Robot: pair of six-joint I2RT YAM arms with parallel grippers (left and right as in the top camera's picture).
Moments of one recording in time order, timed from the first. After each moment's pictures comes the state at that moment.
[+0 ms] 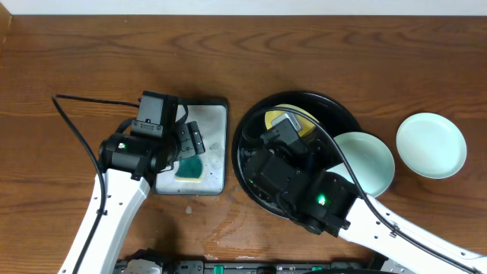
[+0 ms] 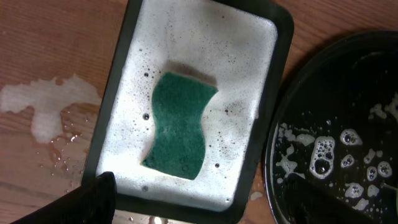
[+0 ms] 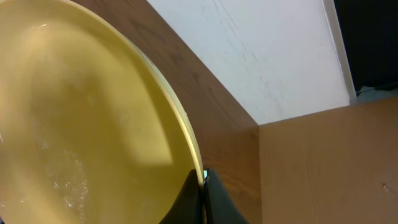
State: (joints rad) left arm -0.23 1.22 1.09 -0.99 -0.03 -0.48; right arm 1.02 1.33 1.15 -0.91 1.13 0.05
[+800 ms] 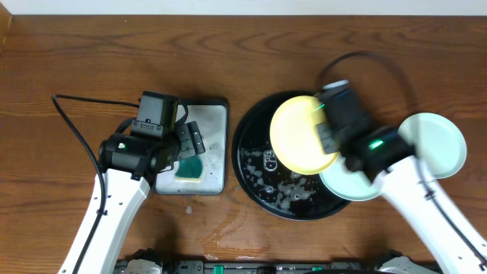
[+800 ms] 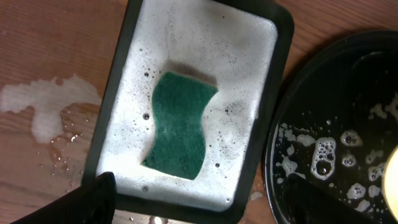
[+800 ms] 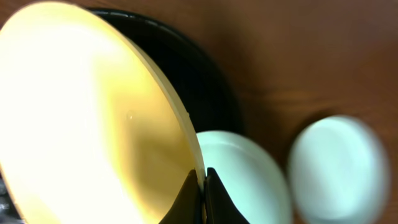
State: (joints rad) left arm -0.23 1.22 1.09 -1.00 -0.03 -0.48; right arm 0.42 1.34 1.17 -0.87 0.26 0.14
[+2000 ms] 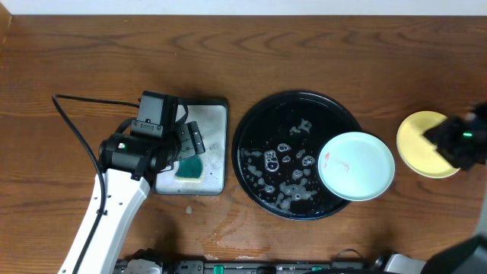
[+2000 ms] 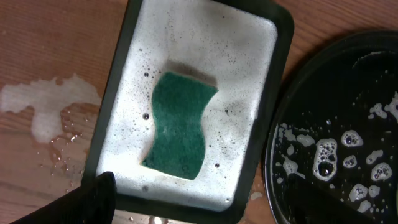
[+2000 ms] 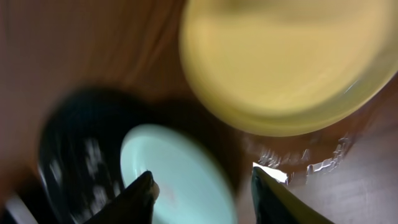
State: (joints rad) left arm -0.23 1.22 1.09 -1.00 -0.03 -0.48; right arm -0.51 1.46 1.22 -1.07 -0.32 0.25
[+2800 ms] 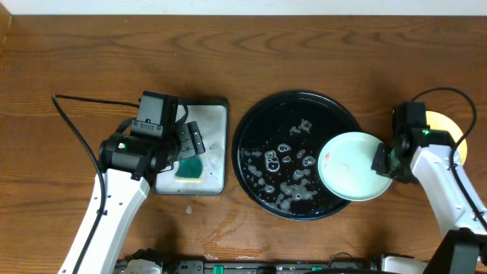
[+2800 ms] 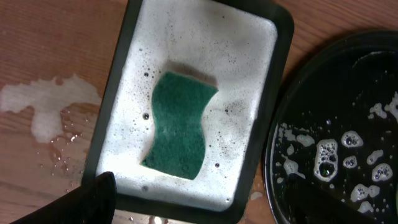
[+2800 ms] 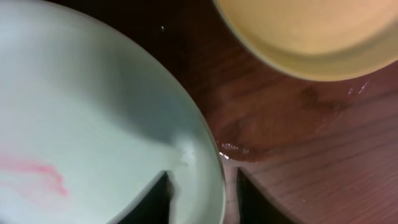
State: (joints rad) left arm -0.23 1.22 1.09 -1.00 -0.03 -0.48; right arm -0.08 1.45 0.90 -0.91 0.18 0.31
